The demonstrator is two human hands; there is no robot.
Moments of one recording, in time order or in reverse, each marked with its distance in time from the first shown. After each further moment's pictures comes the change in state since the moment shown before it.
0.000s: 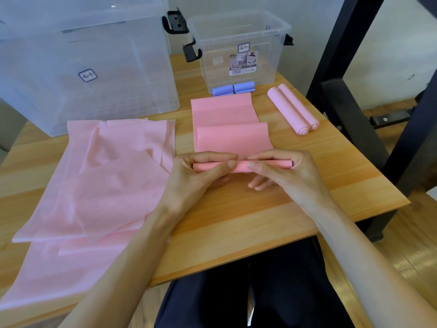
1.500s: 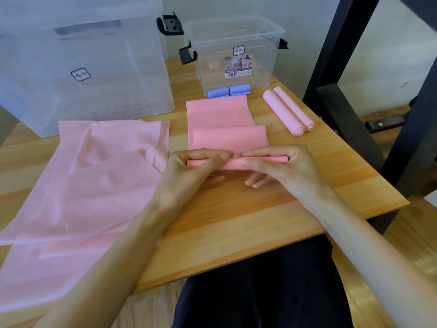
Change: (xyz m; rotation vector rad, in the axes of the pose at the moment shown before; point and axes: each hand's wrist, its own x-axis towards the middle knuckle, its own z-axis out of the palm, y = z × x) left_hand 0.006 -0.004 0.001 -0.026 -0.013 -0.027; right_hand 0.008 0.000 -0.007 -0.004 -0.017 0.009
